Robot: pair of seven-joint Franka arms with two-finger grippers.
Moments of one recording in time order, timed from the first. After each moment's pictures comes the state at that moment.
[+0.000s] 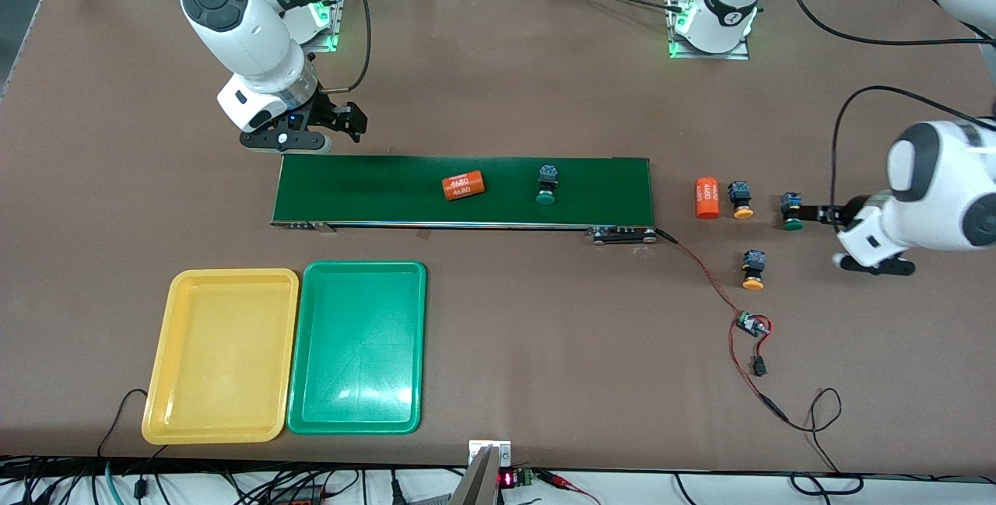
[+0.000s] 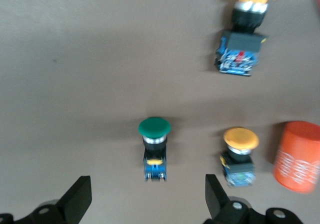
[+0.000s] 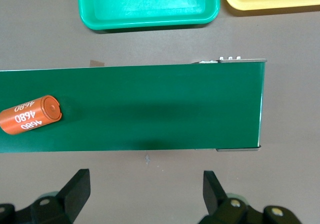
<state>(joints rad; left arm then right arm) 0.40 0.41 -0.23 -1.97 0.21 2.06 0.14 0.38 -0.05 0.08 -2.13 0.04 2.05 0.49</state>
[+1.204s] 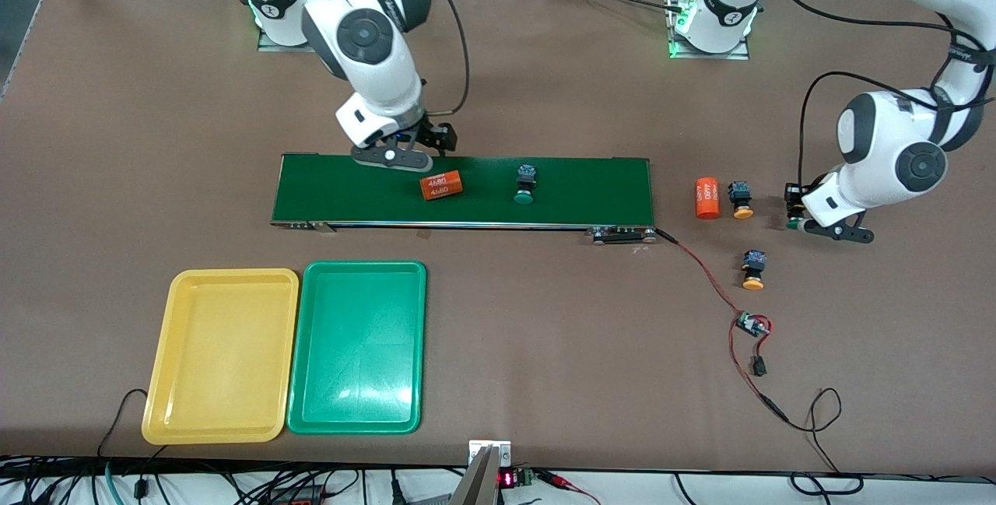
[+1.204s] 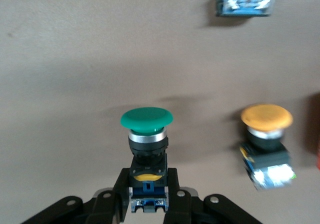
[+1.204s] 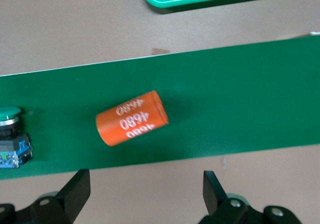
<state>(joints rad) 0.31 0.31 -0.13 -2.16 0.21 2.20 0.22 0.61 0.27 0.09 -1.92 0.01 2.14 0.82</state>
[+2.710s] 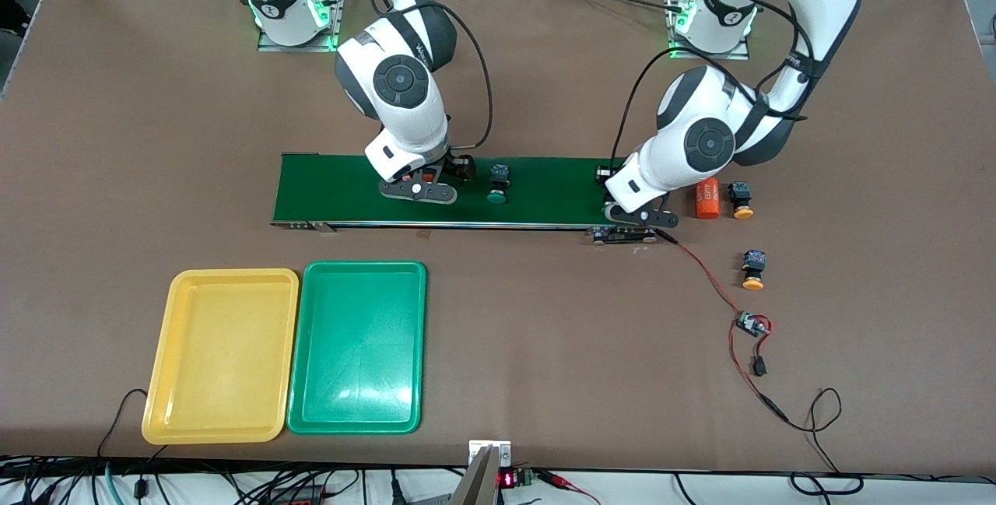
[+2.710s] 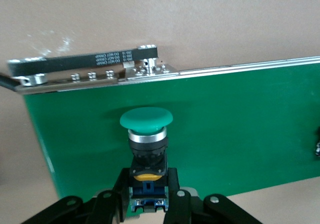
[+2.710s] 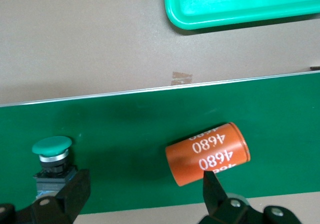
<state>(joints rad) 0.08 0.40 -0.57 -2.04 -0.08 2.23 -0.34 0.62 0.41 0.08 -1.79 -0.02 2.17 0.82</state>
